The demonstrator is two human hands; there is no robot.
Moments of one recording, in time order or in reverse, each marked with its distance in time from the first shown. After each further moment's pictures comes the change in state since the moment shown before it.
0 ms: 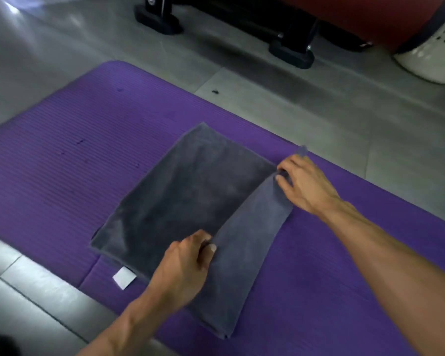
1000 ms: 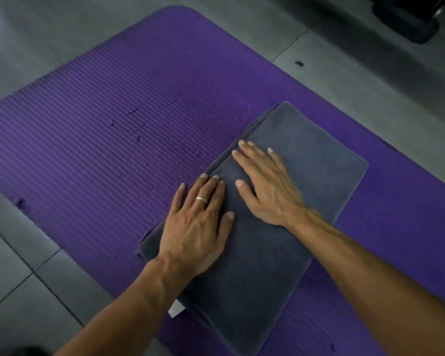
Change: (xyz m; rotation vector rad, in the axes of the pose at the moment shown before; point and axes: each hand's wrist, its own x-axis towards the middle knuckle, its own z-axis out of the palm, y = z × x) left_hand 0.077 -0.110 -0.052 0.445 0.068 0.003; right_hand 0.098 -0.164 0.129 0.185 -0.110 -0.399
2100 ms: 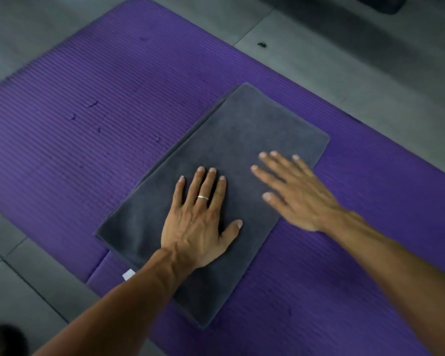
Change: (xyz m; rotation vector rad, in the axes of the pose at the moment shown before) left_hand 0.000 0.064 0.044 0.263 -0.052 0.068; right_hand -0.109 0.090 -0.030 -0.210 -0.208 -0.003
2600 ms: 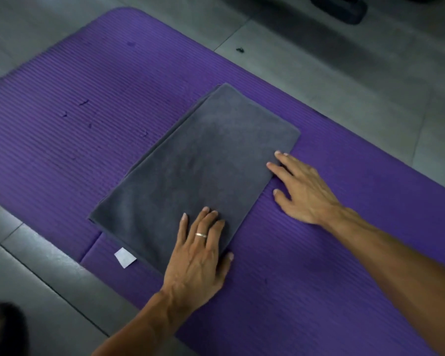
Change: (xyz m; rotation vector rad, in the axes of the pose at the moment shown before) left_hand -0.080 0.047 0.019 -0.269 0.125 0.100; right_hand -0.053 0.011 -0.013 0.065 0.050 0.217
